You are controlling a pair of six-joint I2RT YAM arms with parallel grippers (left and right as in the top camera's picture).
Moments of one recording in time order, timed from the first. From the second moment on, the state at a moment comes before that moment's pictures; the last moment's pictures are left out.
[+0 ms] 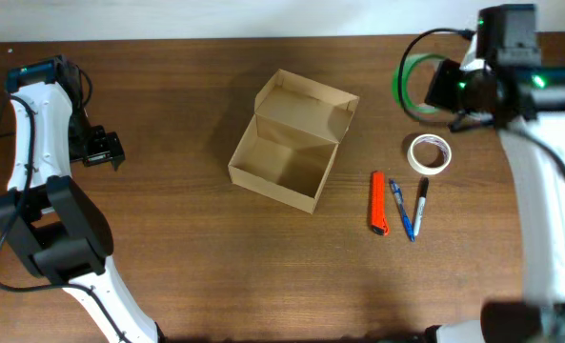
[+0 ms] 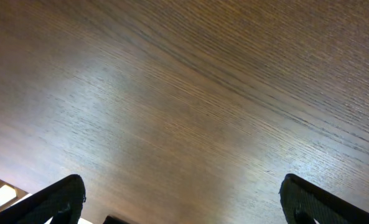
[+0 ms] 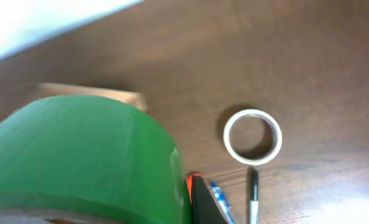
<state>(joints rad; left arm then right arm) 0.29 2.14 1.94 -1.49 -0.23 -0.15 0.02 1.64 1.85 -1.15 -0.02 0.34</state>
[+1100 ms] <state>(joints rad) 0.29 2.14 1.94 -1.49 -0.23 -0.15 0.50 2.10 1.87 -0.98 -0.13 0.26</state>
